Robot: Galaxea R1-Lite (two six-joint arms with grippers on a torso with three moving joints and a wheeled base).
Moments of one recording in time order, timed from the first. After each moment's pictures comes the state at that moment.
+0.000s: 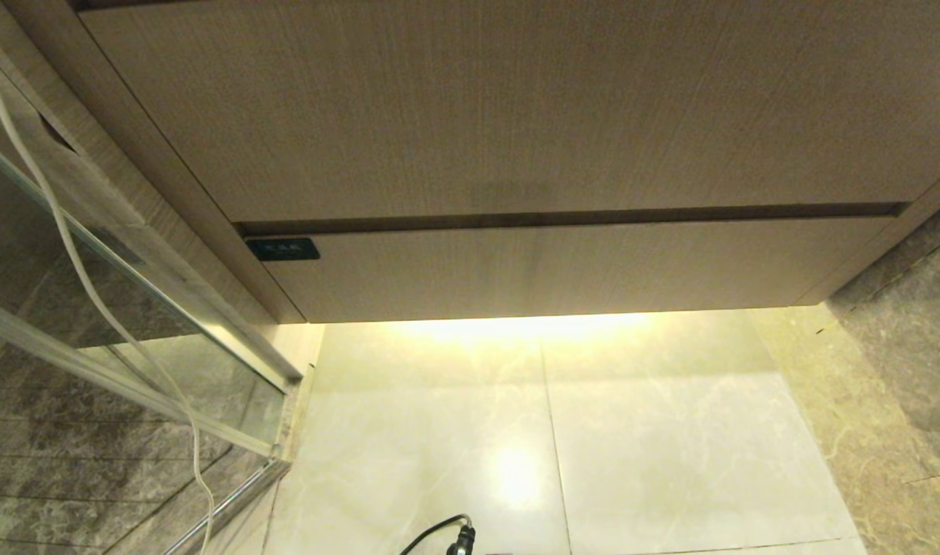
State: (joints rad) left arm 0.00 0.00 0.00 0.00 0.00 0.00; right arm -0.13 0.31 -0.03 -0.02 0.01 -0.10
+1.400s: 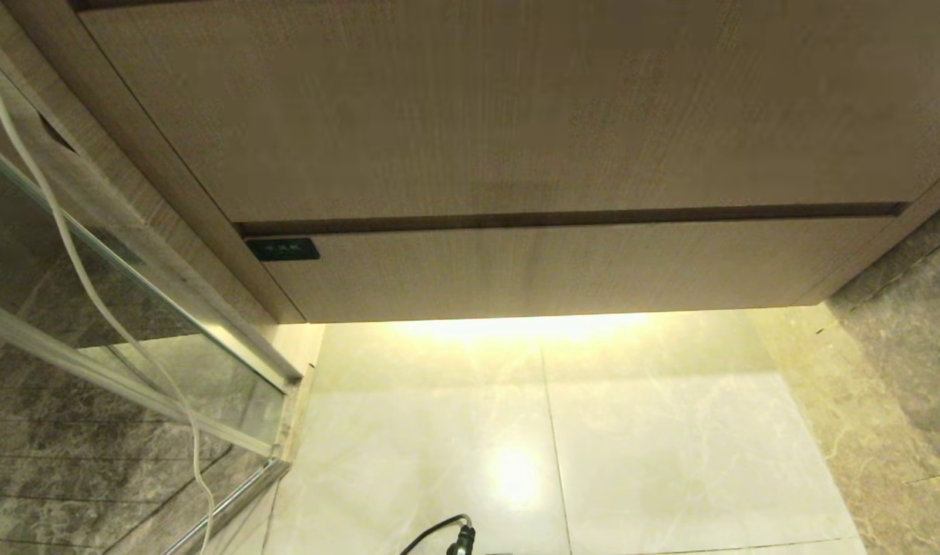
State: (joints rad) left arm 0.00 0.00 0.00 0.00 0.00 0.00; right arm 0.00 0.00 0.00 0.01 0.01 -0.03
